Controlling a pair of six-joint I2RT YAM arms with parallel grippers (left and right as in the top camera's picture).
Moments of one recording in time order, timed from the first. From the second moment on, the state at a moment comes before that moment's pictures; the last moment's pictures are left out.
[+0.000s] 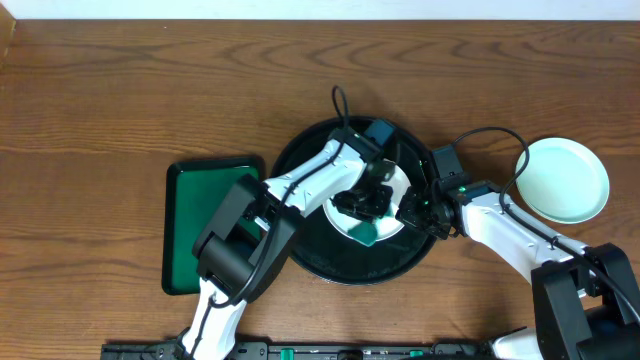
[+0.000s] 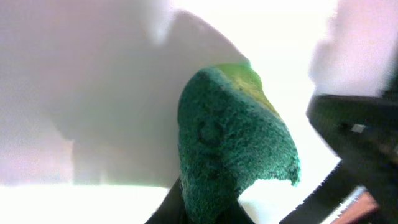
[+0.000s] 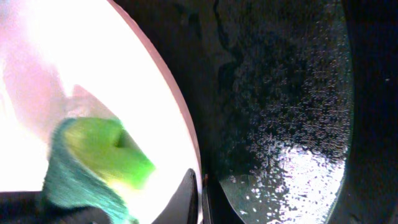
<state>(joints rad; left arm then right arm) -0.70 2.12 1.50 -0.93 0.35 -0.31 0.34 1.62 0.78 -0.47 -0.22 0.81</state>
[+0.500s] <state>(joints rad) -0.63 2.11 1.51 -0.93 -0.08 -0.43 0.34 1.62 0.78 -0.47 -0.22 0.81</state>
